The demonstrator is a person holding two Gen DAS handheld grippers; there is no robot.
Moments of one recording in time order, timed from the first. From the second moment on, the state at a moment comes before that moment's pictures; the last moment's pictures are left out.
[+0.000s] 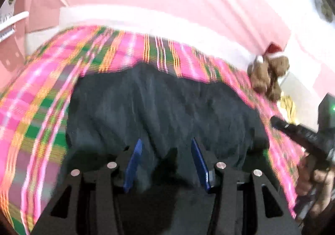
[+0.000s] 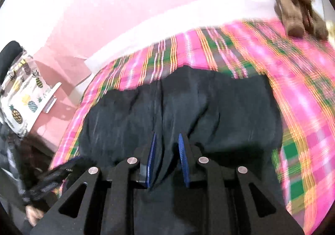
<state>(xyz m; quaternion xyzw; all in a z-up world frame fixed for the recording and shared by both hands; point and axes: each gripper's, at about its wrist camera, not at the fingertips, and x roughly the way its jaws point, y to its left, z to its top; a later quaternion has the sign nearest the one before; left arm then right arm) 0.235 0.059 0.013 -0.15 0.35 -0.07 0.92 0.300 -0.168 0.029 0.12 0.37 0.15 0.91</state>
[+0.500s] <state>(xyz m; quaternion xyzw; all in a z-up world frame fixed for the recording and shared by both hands) 0.289 0.072 -0.039 -0.13 0.38 -0.03 0.91 0.365 -0.195 -0.052 0.10 0.44 0.11 0.89</state>
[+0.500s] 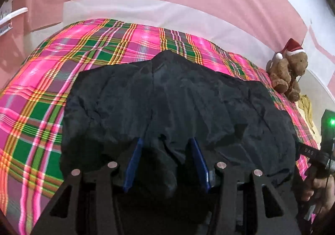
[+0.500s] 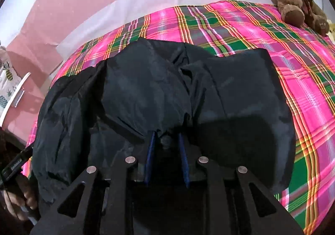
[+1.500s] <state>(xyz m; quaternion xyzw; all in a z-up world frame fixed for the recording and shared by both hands) 0.265 -0.012 -0.064 -0.04 0.41 -0.07 0.91 0.321 -0.114 -0.075 0.00 0.44 0.18 0.88</state>
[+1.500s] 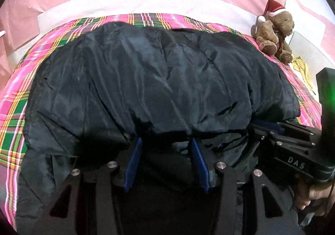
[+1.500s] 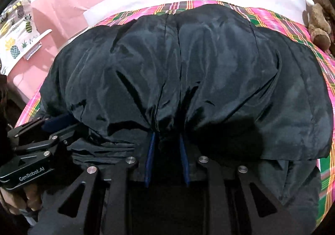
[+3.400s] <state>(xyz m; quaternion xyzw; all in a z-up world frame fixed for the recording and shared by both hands) 0.264 0.016 -0.059 -0.08 0.40 -0.08 0.91 0.313 -0.118 -0.050 -0.02 0.43 0.18 0.89</state>
